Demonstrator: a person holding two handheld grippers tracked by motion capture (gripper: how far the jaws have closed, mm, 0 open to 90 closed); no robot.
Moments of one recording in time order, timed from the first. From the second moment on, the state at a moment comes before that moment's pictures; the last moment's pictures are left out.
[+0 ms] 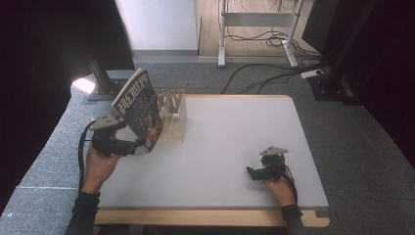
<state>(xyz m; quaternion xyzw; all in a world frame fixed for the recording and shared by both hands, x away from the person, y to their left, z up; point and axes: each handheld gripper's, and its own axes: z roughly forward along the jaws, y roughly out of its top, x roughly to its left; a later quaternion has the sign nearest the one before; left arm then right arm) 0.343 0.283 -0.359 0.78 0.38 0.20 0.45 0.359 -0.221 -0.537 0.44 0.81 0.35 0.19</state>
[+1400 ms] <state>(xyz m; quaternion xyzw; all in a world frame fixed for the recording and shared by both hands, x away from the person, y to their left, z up) 0.357 0.198 -0.461 0.84 0.32 0.13 0.42 0.359 -0.221 -0.537 0.44 0.81 0.35 0.19</state>
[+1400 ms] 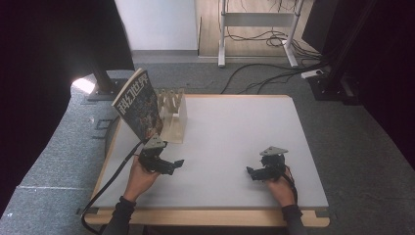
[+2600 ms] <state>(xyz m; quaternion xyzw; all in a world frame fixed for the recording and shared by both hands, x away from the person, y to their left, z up) 0.355 0.185 -0.529 0.87 0.33 0.12 0.33 0.359 -0.221 -0.537 0.44 0.81 0.35 0.19</state>
